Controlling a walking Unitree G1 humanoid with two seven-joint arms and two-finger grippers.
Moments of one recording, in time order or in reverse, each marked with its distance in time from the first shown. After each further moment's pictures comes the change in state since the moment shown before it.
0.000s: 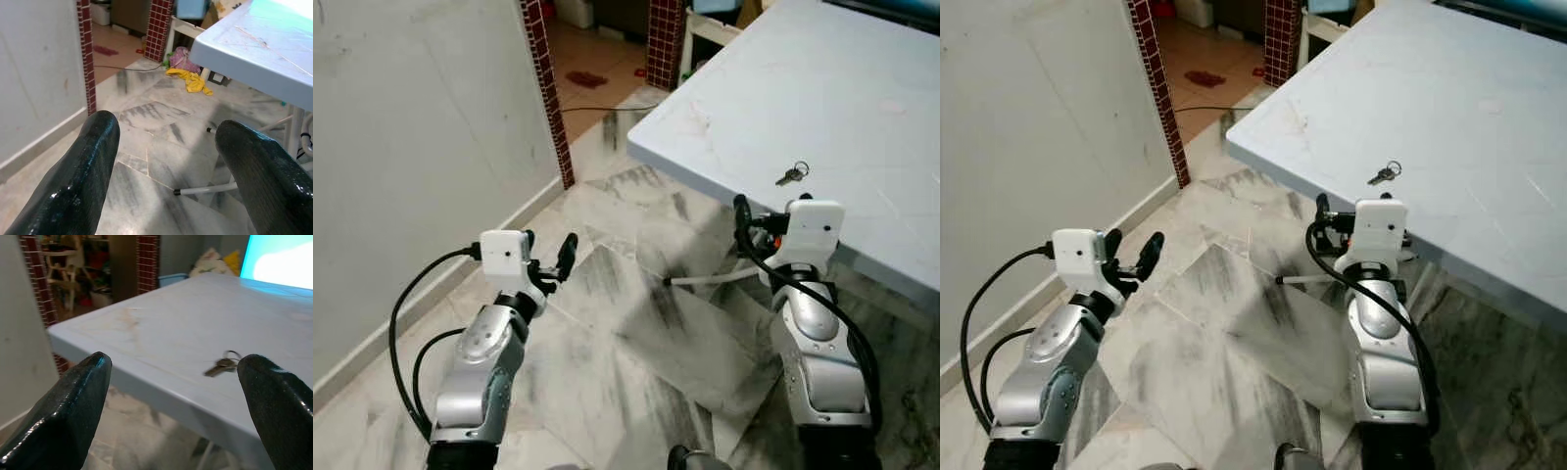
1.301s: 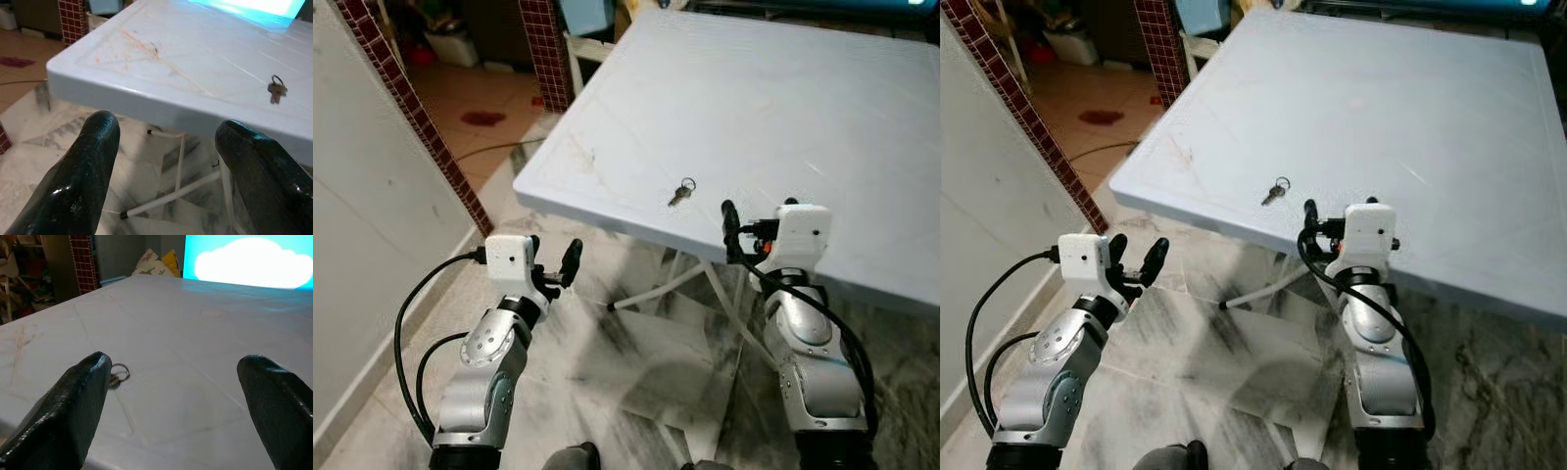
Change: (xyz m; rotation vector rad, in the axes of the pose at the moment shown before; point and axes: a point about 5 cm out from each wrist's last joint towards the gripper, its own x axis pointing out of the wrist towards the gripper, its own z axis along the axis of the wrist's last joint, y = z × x) left arm -0.001 -0.007 -0.004 -0.005 0.016 -0.035; right arm -0.004 0.009 -0.005 0.021 0.017 0.061
